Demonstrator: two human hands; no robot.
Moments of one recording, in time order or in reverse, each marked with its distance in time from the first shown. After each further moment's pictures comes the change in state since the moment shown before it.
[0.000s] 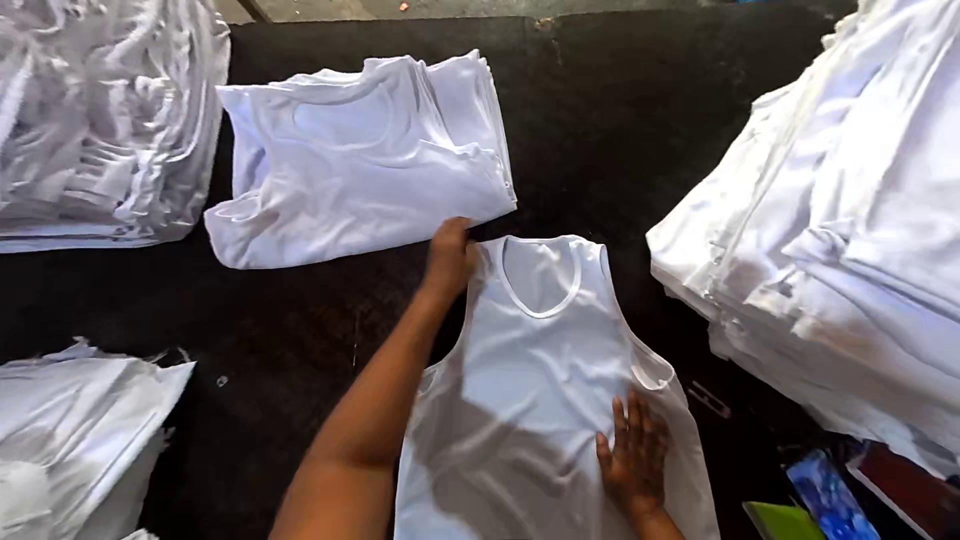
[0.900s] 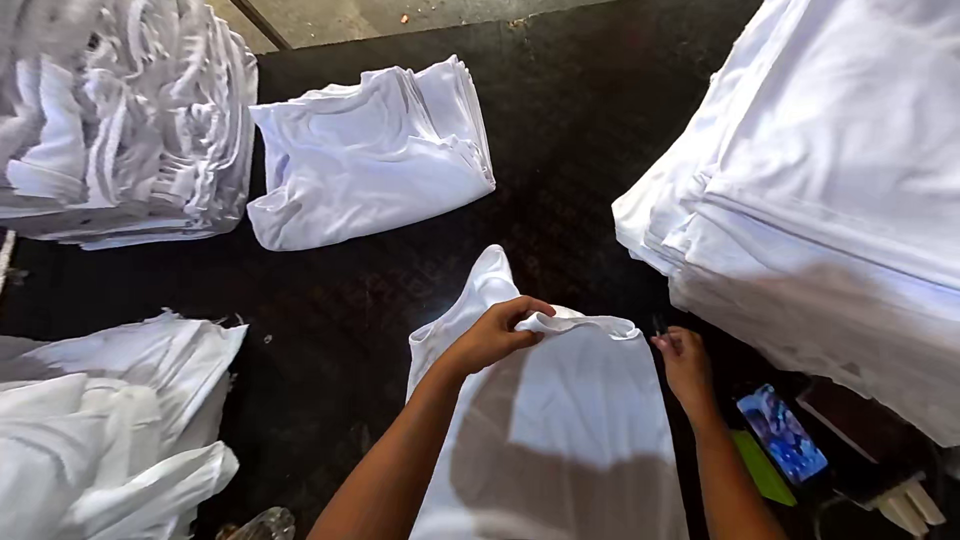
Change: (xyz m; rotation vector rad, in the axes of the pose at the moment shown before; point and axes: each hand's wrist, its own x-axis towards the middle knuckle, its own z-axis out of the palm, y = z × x) left_hand -0.145 0.174 -0.030 -0.893 -0.663 -0.137; right_hand 0.093 0.090 -0.121 0.733 -0.261 0.541
